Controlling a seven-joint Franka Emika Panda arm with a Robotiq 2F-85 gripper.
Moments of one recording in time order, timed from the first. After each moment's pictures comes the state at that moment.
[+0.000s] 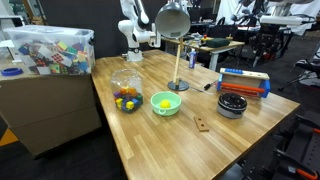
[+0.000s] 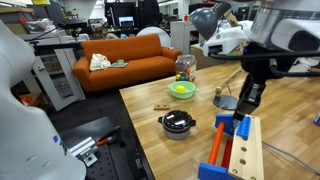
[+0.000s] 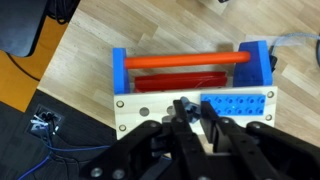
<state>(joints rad) -0.22 0.01 -0.28 -2.31 0.16 2.27 0.50</state>
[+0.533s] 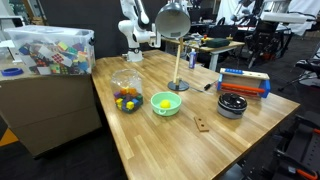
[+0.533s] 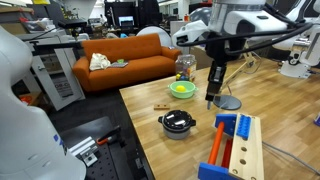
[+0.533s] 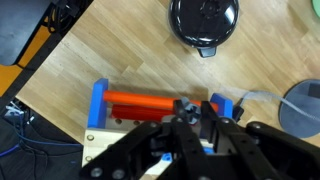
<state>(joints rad) -0.17 -0.14 -0.17 -2.46 0.14 2.29 0.47</state>
